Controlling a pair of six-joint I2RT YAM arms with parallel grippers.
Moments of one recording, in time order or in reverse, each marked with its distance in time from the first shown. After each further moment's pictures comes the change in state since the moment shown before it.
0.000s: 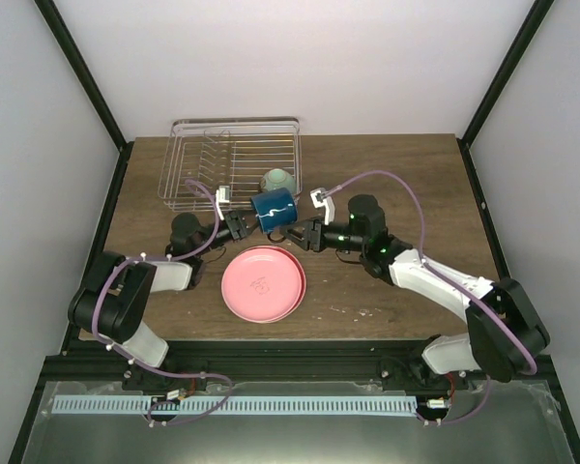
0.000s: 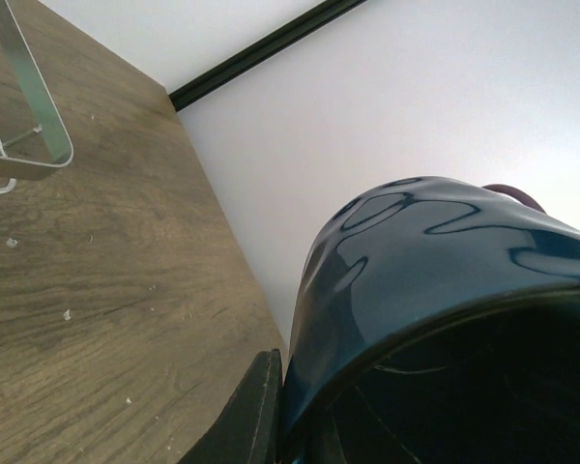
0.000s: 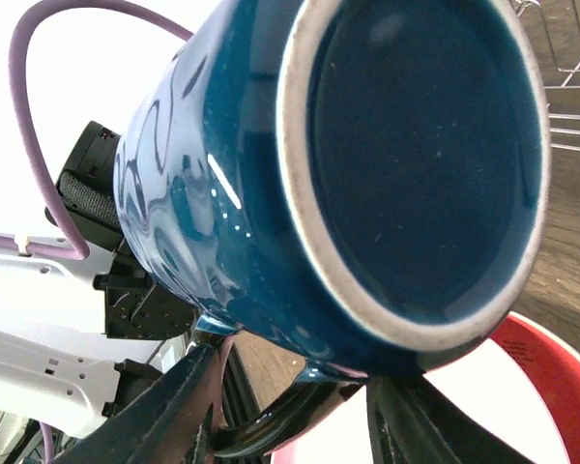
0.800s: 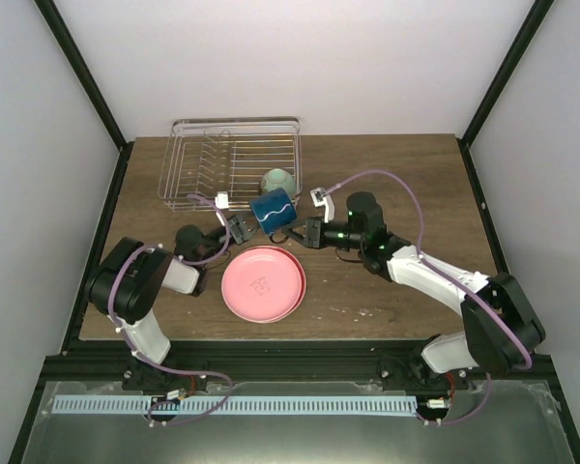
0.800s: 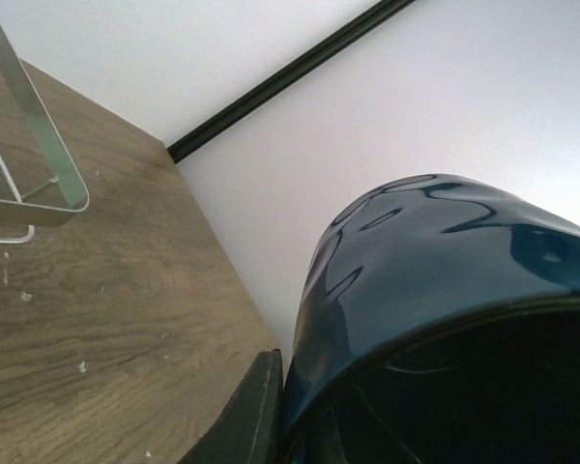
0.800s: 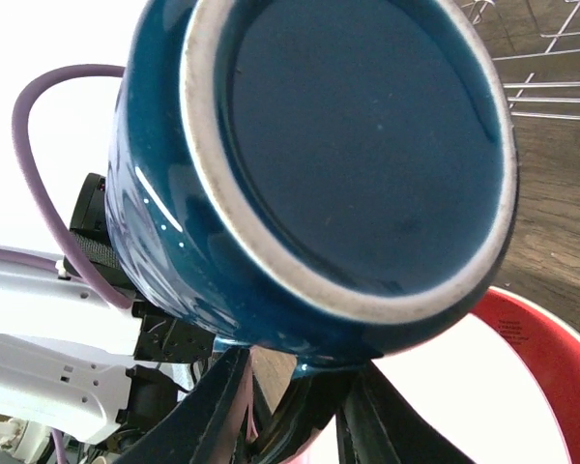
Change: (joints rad) left arm -0.032 0.147 -0.052 0.299 -0.117 0.009; right arm -0.008 0.034 0.024 -0.024 -0.018 0.055
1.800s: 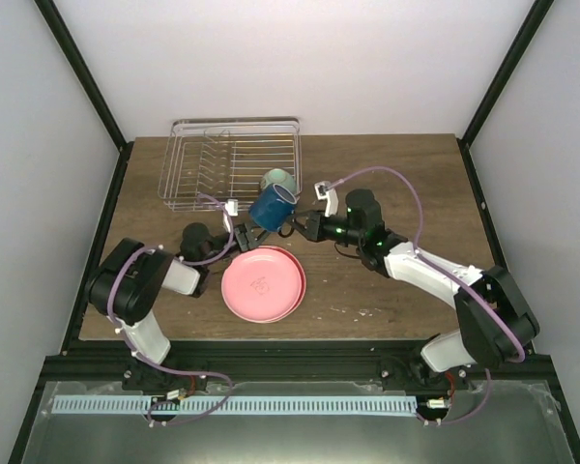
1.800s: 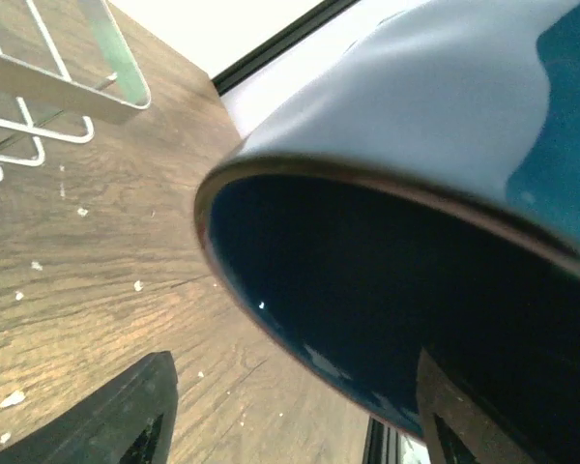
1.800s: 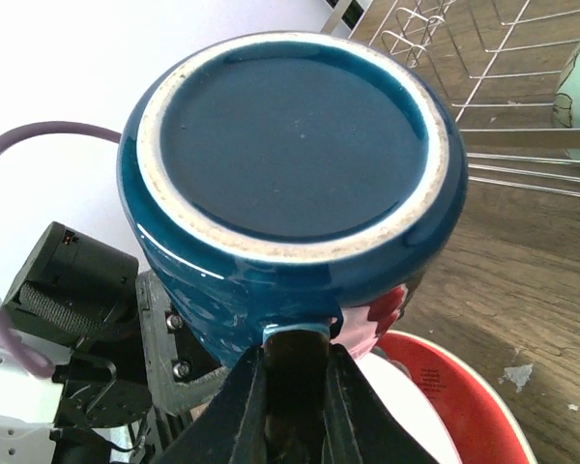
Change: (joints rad) left arm -0.017 -0.002 -0.002 -0.183 0.050 0.128; right arm -0.021 0.042 0.018 0.024 0.126 -0.050
